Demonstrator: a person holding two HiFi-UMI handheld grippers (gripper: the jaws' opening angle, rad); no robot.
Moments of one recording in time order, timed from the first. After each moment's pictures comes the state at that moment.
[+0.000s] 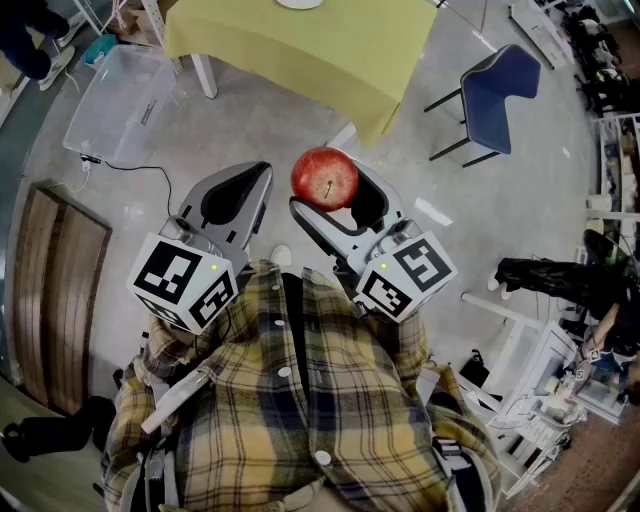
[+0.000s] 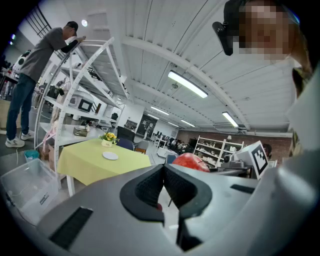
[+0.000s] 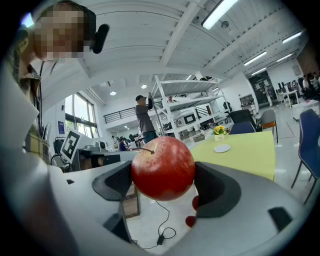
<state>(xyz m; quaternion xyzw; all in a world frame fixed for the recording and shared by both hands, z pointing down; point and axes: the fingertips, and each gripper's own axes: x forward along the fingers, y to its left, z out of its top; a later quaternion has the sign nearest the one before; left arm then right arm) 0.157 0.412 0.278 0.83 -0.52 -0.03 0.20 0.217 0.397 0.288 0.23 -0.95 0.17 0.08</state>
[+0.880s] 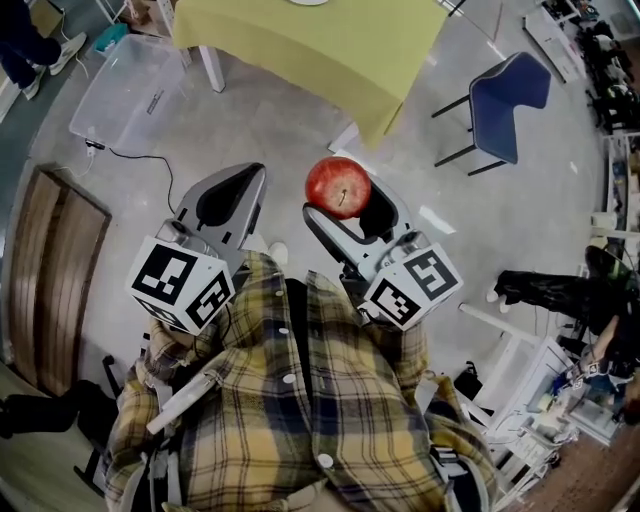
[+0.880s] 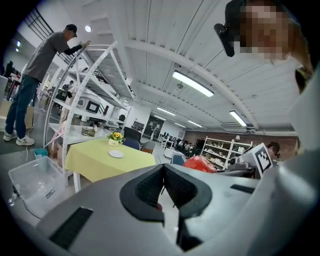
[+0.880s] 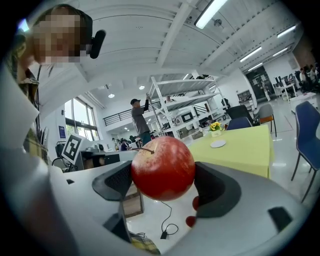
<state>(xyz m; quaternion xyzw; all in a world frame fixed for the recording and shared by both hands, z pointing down) 0.177 0.418 0.294 0.80 -0.56 -0.04 0.20 0.265 0.398 0.305 0.23 -0.95 0.20 0.08</state>
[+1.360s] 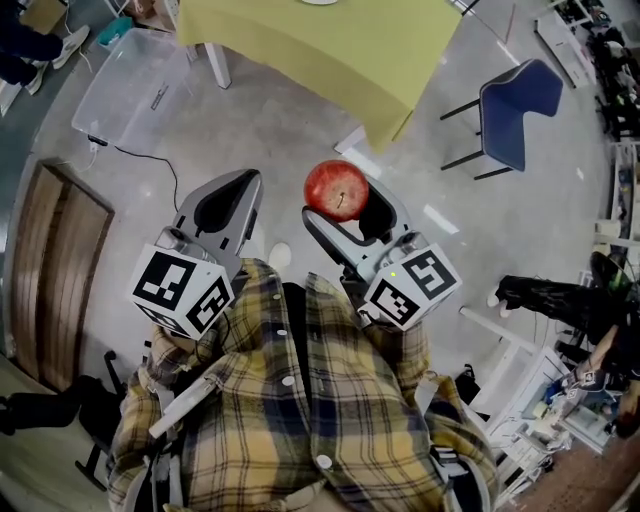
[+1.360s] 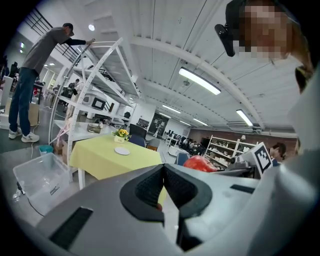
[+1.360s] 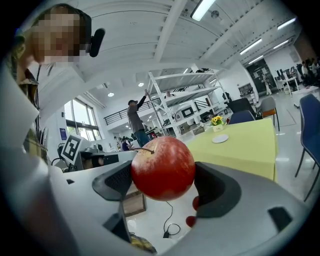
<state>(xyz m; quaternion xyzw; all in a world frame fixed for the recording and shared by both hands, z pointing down) 0.150 0.396 0.313 0.78 -0.58 -0.03 0.22 0.239 0.370 0.324 0.21 -0.95 0.22 0.09</state>
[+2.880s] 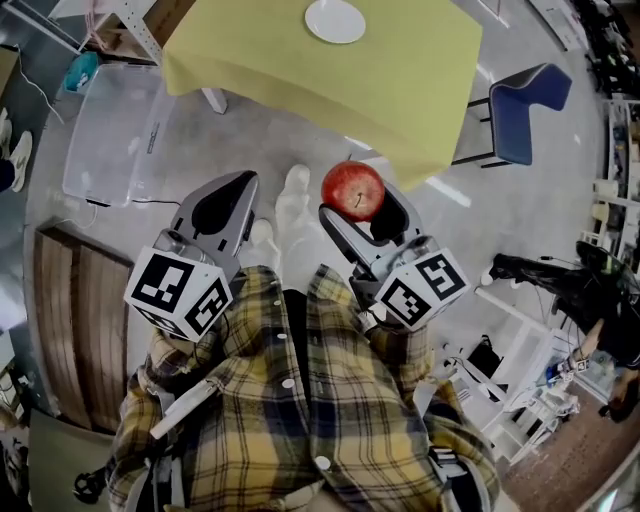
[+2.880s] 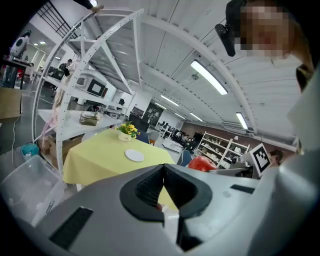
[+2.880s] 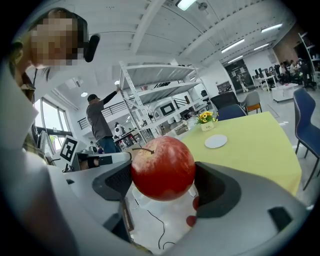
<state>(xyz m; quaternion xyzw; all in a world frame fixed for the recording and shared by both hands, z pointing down) -0.070 0.194 0.356 0.81 -0.51 -0.01 0.28 0.050 0.175 0.364 0.32 -0.90 0.27 0.11</state>
